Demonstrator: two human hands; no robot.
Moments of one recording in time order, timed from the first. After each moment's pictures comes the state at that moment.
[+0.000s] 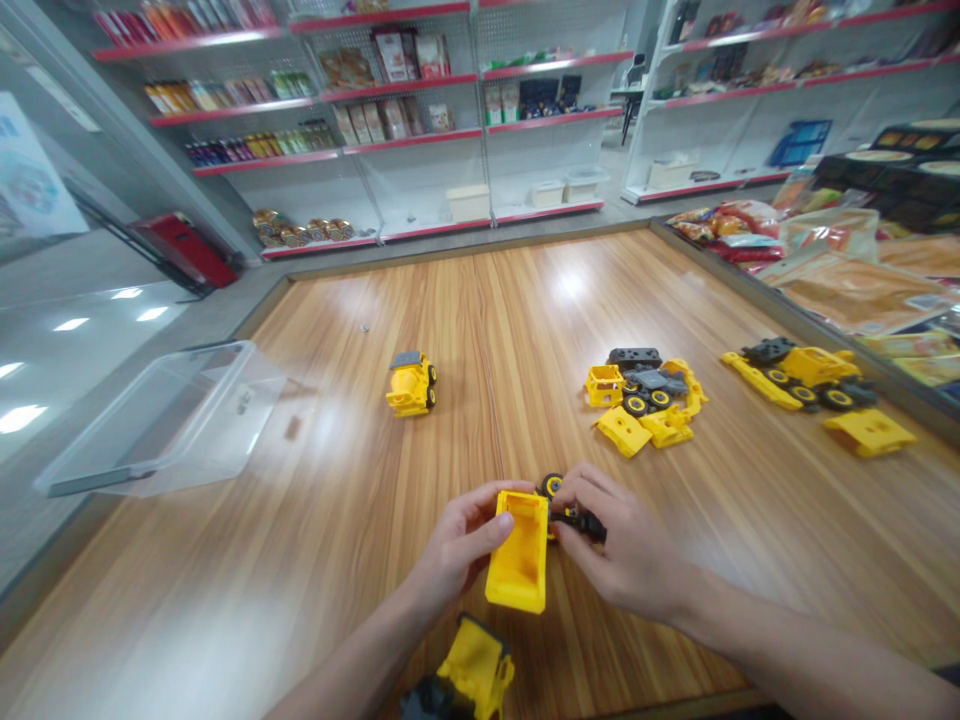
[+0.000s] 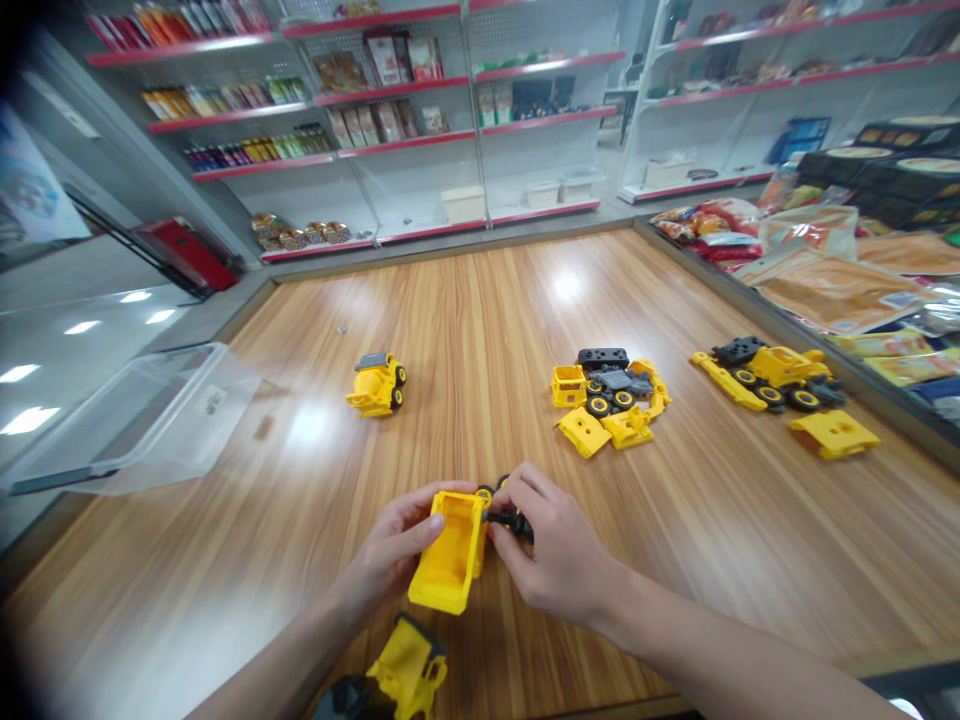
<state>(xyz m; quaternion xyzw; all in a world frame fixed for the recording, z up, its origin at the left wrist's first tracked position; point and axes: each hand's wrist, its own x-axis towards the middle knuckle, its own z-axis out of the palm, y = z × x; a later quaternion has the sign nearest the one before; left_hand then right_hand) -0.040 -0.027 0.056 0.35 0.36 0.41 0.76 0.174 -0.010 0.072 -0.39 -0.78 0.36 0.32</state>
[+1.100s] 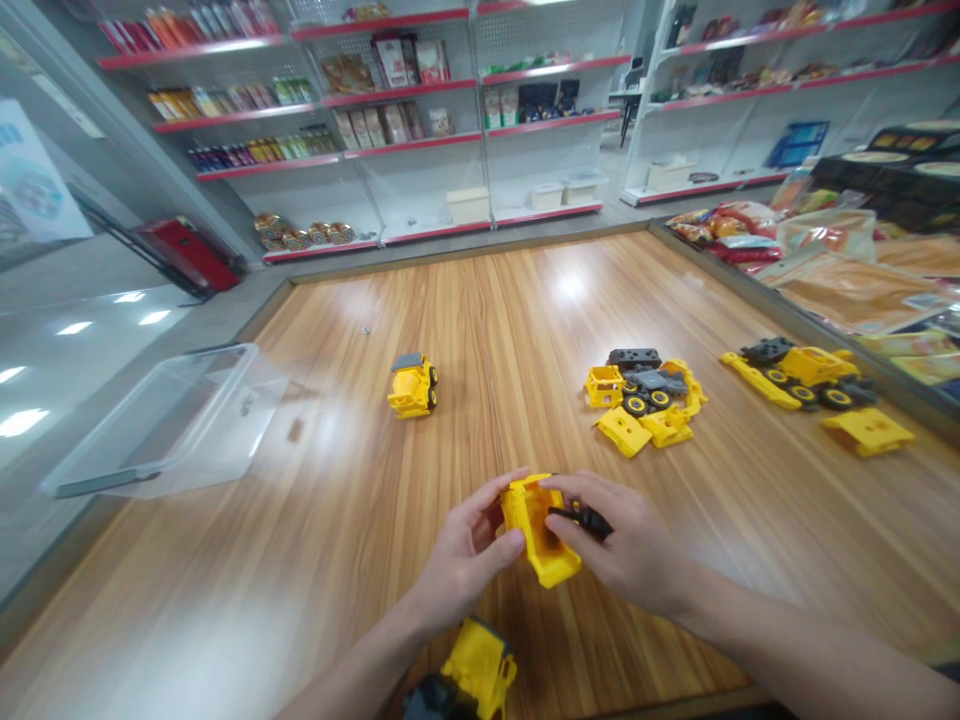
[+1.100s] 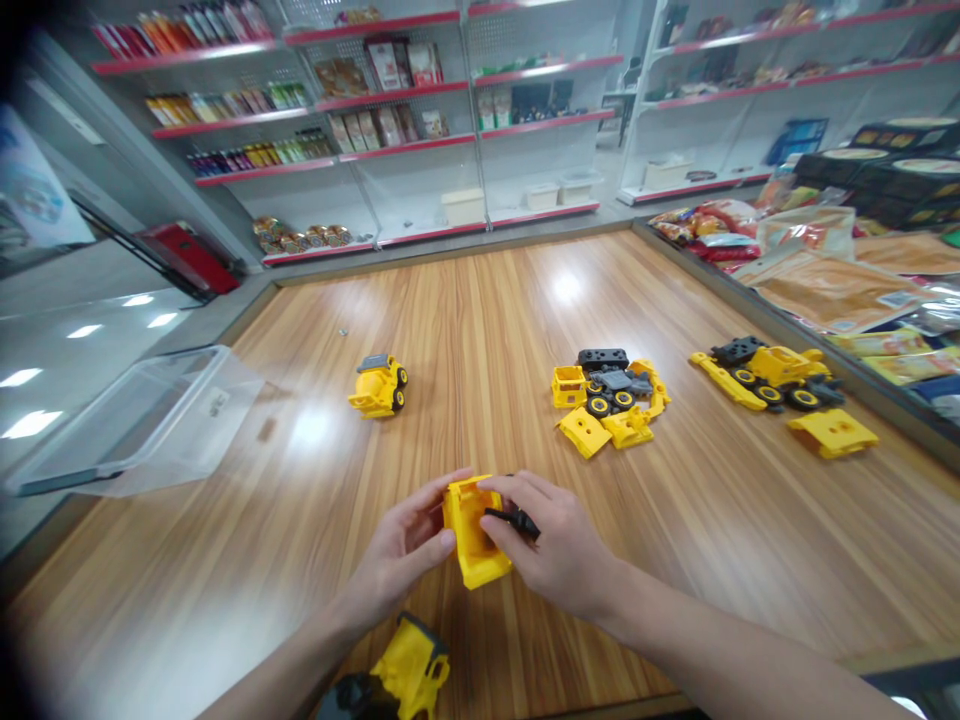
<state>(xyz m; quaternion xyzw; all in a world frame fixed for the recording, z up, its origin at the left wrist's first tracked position) -0.037 -0.031 0.056 0.45 0.34 0.44 0.70 0.174 -0.008 0.062 -0.38 -0.78 0.32 0.37</state>
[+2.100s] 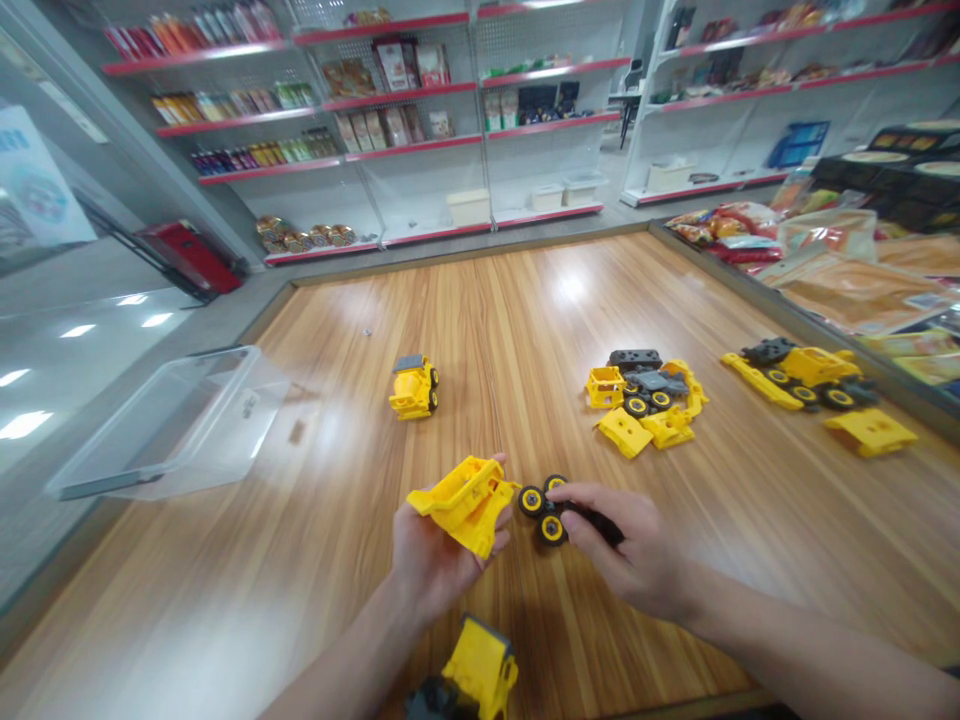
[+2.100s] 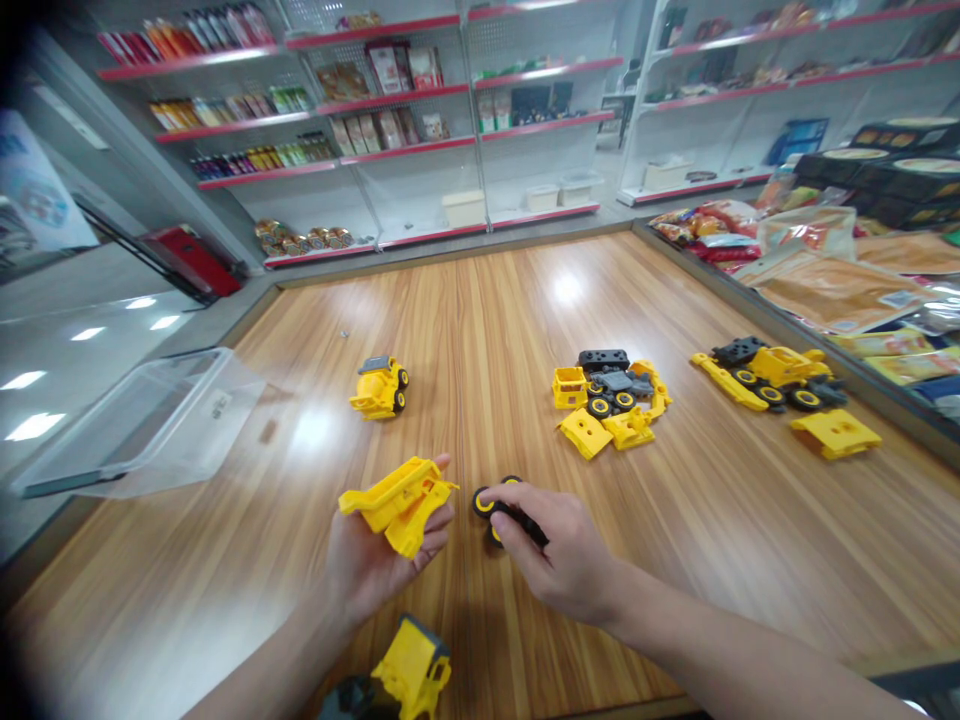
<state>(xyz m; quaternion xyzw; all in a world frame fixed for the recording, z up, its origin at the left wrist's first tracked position) -0.052 -0.018 0.069 0.08 0.25 0.49 0.83 0.178 -0.011 0.064 -0.34 -0.78 0.32 0.41</state>
